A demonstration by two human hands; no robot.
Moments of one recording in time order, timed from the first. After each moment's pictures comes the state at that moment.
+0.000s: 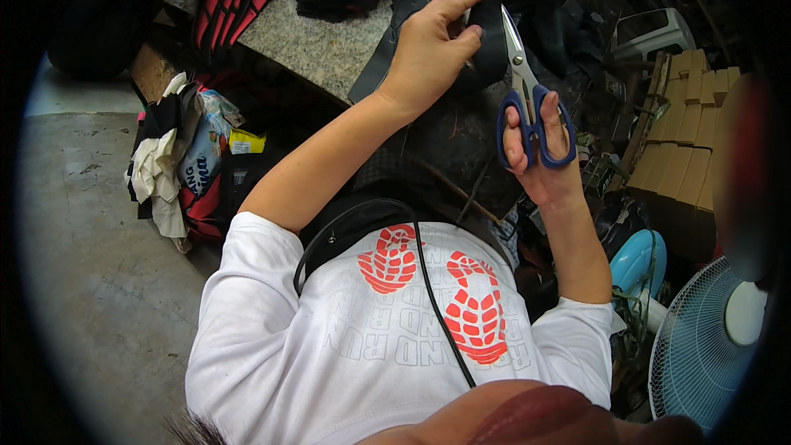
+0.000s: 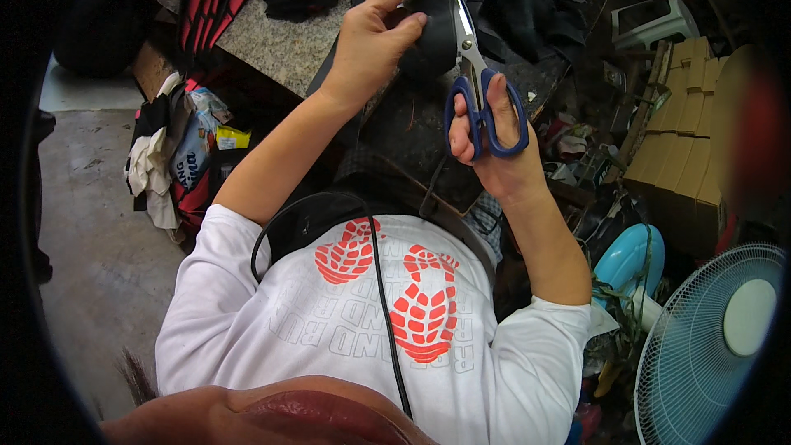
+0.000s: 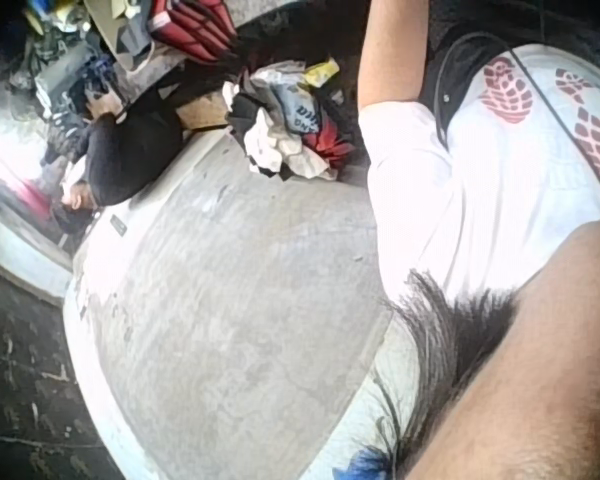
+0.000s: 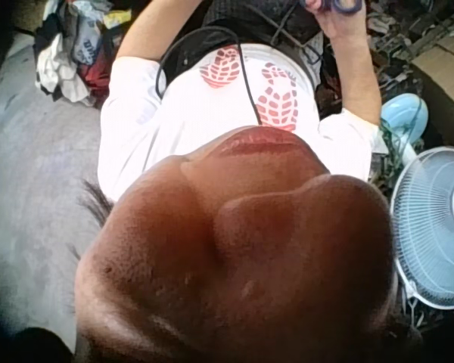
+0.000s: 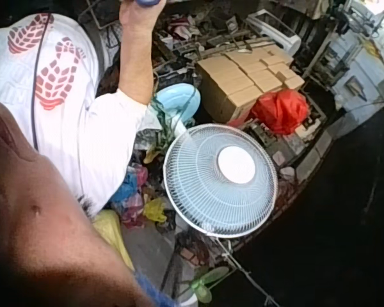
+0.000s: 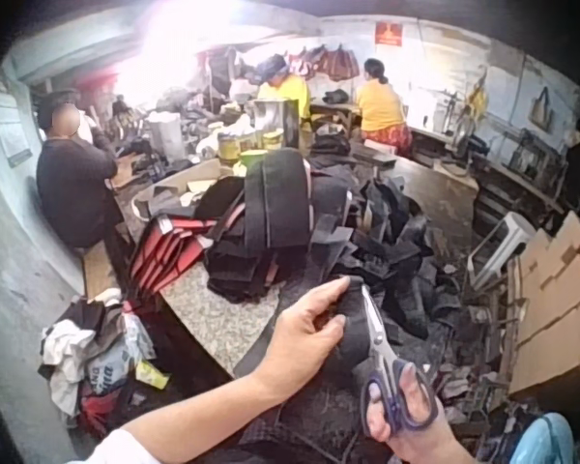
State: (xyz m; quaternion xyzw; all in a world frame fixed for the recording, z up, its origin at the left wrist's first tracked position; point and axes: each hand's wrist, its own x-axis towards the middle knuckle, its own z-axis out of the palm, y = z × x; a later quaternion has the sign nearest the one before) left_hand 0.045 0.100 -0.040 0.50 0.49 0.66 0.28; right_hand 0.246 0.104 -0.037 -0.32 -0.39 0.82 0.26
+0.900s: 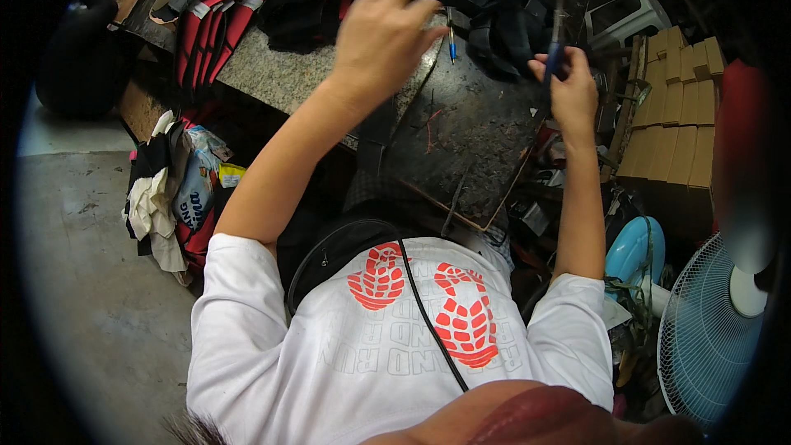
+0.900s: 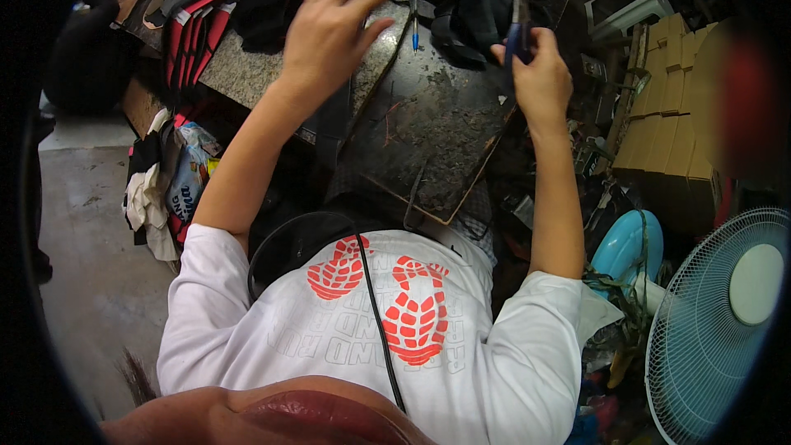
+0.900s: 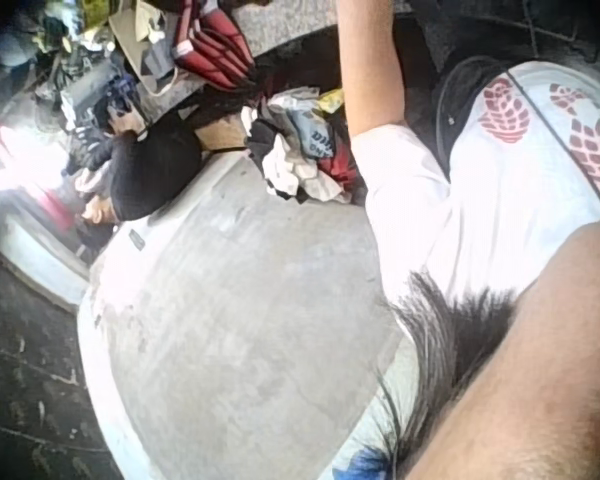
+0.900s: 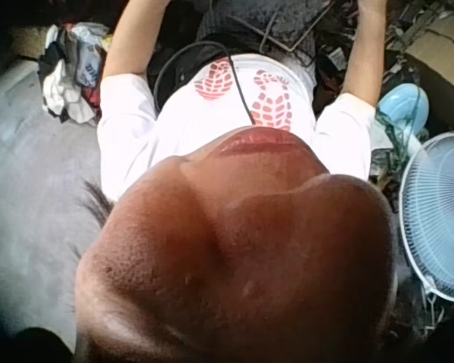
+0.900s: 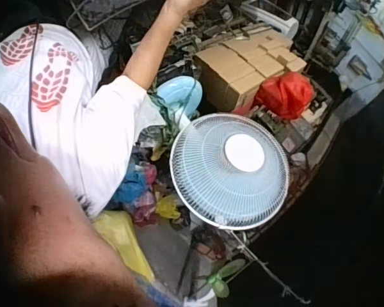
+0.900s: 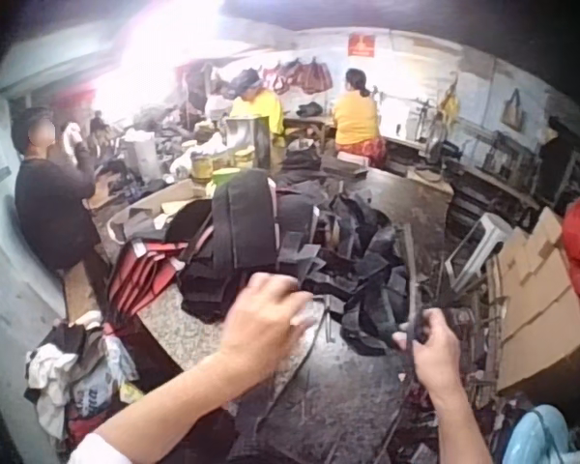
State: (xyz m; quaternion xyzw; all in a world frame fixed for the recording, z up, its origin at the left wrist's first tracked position) left_hand 0.010 0.126 -0.024 0.73 0.54 0.35 -0.24; right_hand 0.273 0.210 -0.052 -0.54 -0.74 0.18 0.35
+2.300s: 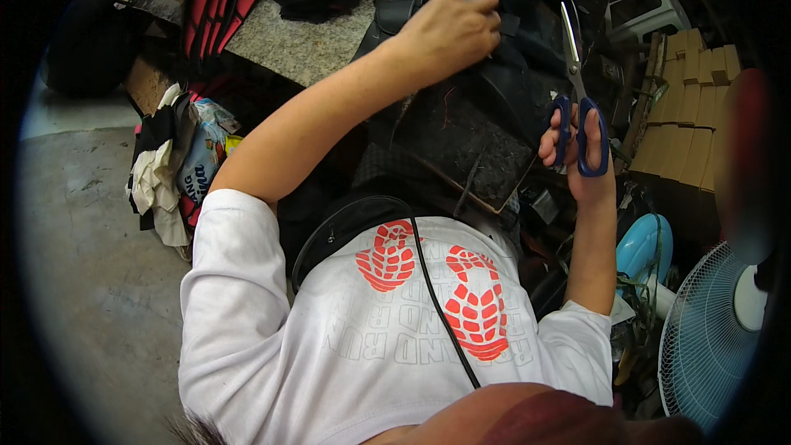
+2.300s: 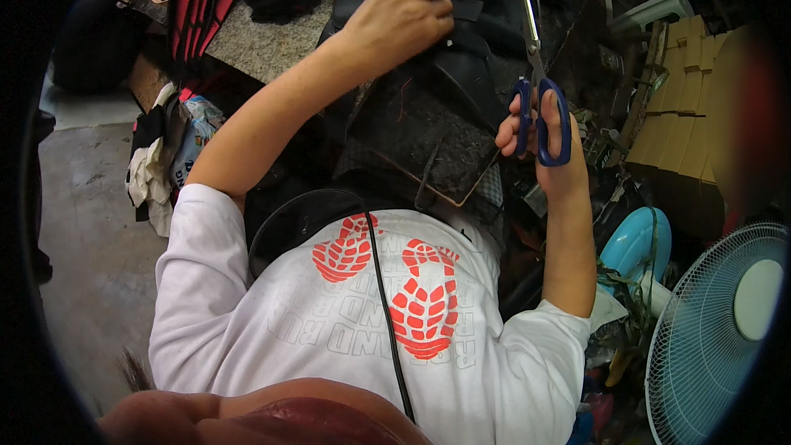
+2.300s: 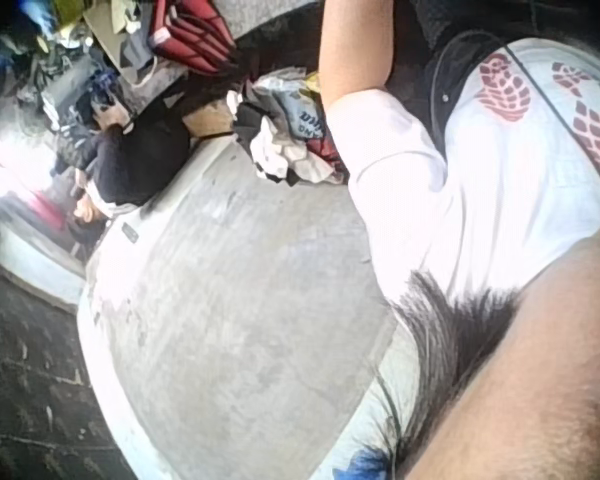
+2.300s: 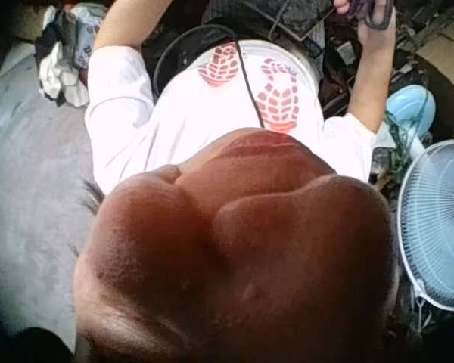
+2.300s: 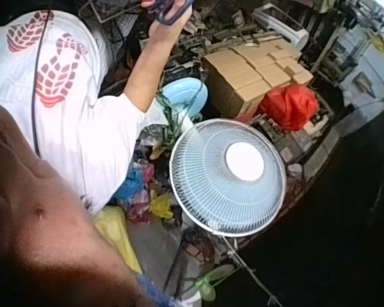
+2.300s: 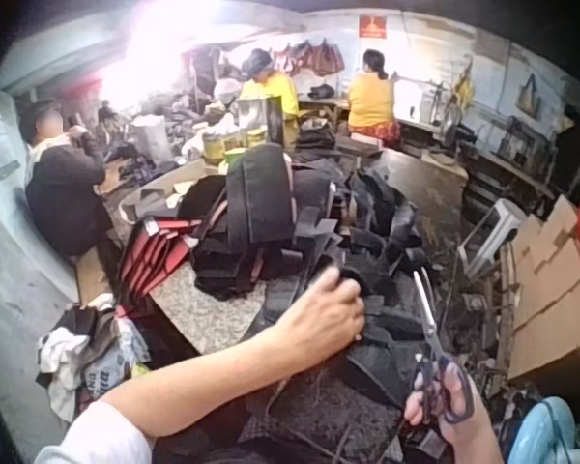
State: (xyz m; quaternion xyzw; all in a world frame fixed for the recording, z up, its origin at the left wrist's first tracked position) left_hand 0.046 0.130 -0.028 0.84 0.49 -0.01 -0.23; right_hand 0.310 0.119 -0.043 -0.36 -0.53 0.70 0.31
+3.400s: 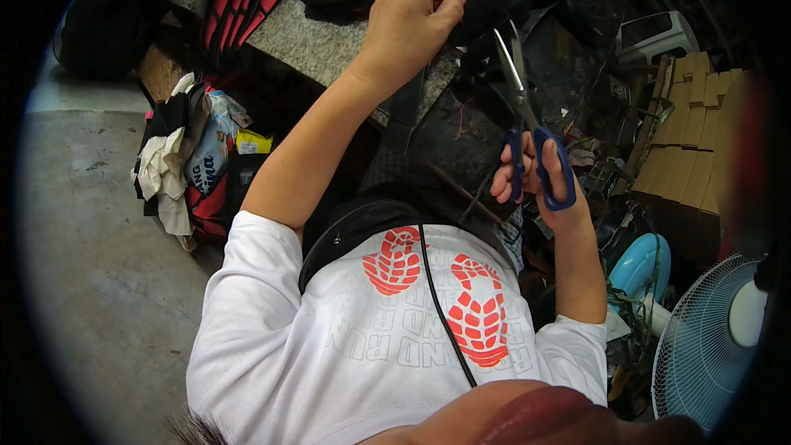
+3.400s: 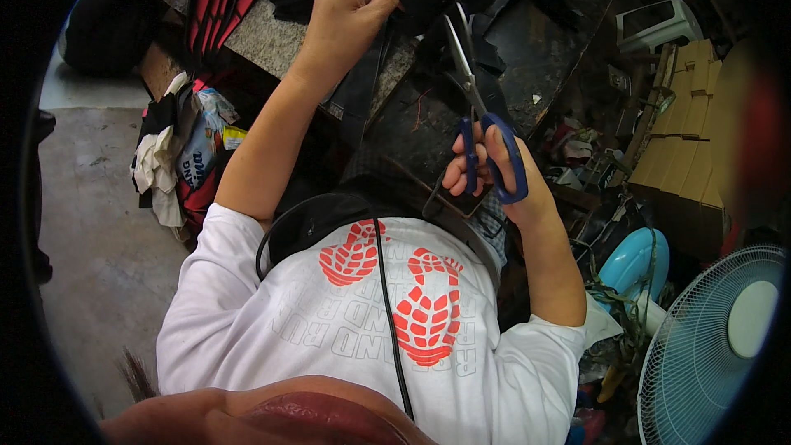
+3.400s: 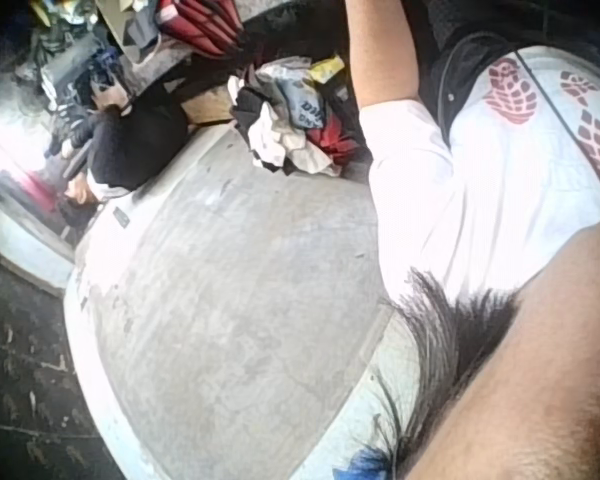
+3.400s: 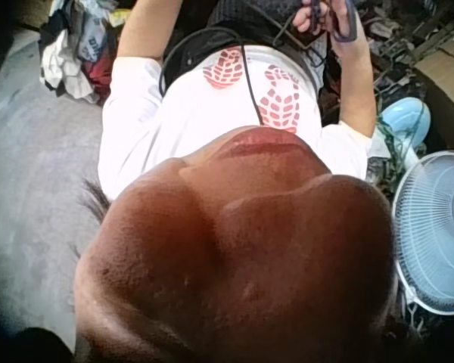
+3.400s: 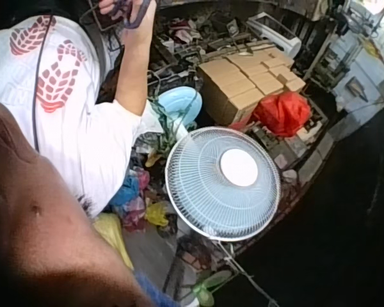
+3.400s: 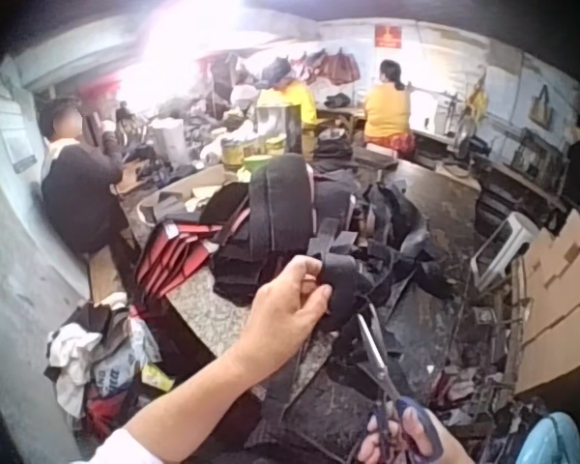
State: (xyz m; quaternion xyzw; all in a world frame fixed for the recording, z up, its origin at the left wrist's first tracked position) left_hand 0.013 0.096 -0.002 0.55 0.62 0.55 0.12; right_hand 0.275 0.087 -0.041 -0.30 -0.56 0.76 0.15
